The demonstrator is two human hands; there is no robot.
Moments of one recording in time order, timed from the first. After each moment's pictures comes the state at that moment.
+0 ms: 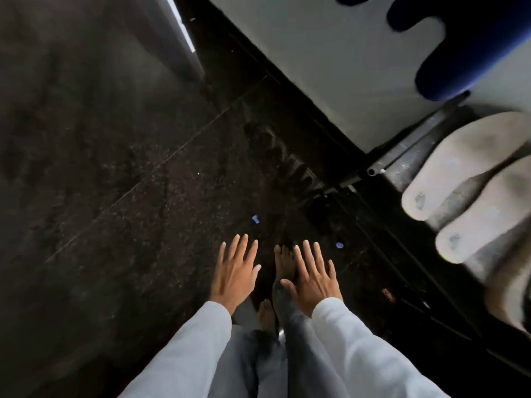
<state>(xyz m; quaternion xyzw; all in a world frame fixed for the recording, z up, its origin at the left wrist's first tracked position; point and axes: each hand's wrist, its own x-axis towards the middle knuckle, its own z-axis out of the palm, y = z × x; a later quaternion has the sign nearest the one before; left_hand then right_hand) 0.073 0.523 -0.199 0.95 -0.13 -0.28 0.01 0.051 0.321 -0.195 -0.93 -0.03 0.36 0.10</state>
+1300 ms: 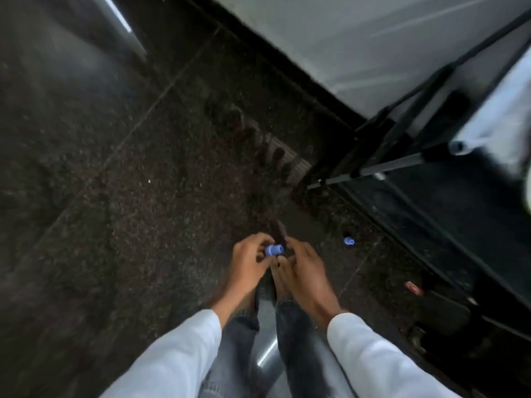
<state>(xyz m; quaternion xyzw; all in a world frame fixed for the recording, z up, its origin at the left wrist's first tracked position) 0.163 0.493 -0.406 0.83 0.01 -0.30 0.47 0.120 0.349 -0.367 -0.85 0.21 0.23 0.43</state>
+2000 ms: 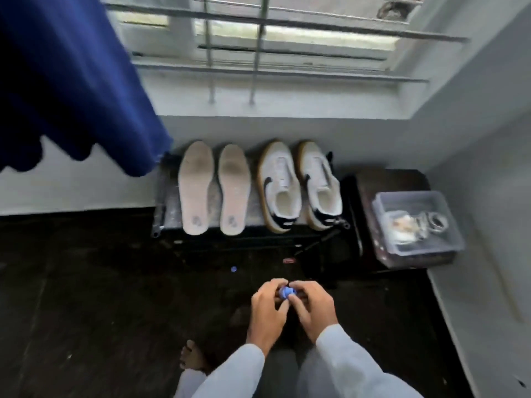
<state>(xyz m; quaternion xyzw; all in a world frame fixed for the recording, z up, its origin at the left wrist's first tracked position) -0.018 0.267 -0.061 0.75 -0.31 -0.38 0.44 -0.131 0.191 -0.045 -0.80 0.47 -0.11 0.37</state>
